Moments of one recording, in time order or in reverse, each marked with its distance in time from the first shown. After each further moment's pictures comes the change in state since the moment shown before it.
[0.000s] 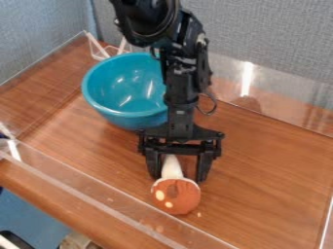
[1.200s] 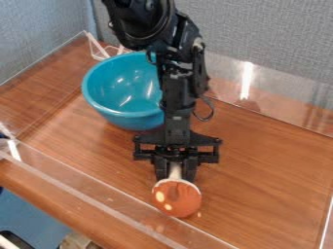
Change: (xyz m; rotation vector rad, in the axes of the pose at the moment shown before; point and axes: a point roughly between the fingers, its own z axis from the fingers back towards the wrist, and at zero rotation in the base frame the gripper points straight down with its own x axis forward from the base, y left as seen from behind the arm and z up) arm -0.008 0.007 -0.002 0.011 0.018 0.039
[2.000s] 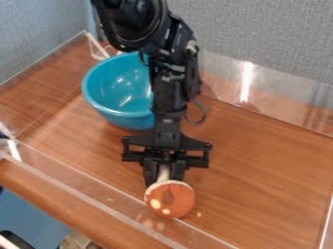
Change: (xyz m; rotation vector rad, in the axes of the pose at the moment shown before) arm -0.011 0.011 0.002 0.032 0.008 -0.034
